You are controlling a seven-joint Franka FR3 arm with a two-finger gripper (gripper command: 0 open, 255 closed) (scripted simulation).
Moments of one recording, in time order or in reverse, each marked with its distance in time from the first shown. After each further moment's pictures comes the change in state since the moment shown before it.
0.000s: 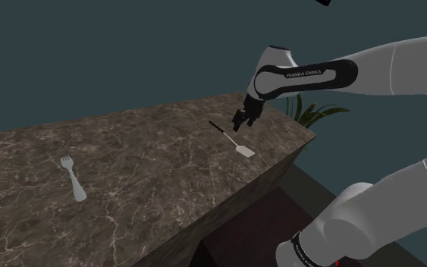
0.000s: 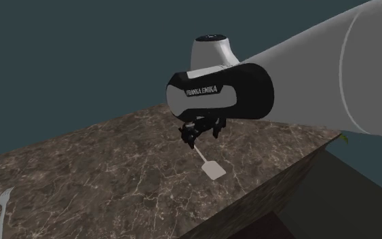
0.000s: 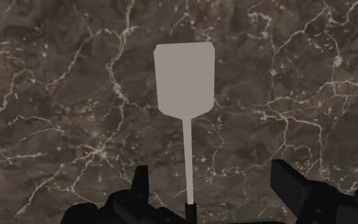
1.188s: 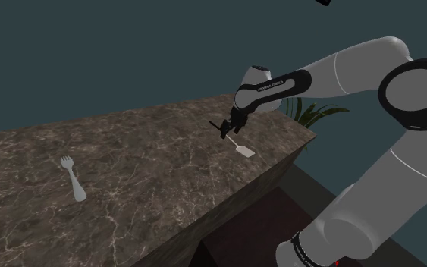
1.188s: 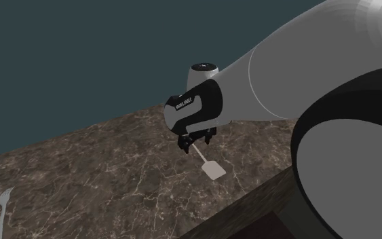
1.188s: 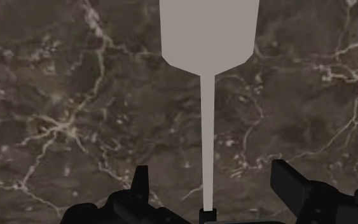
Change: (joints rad) arm 0.008 0.267 -0.022 0.050 0.083 0.242 -0.088
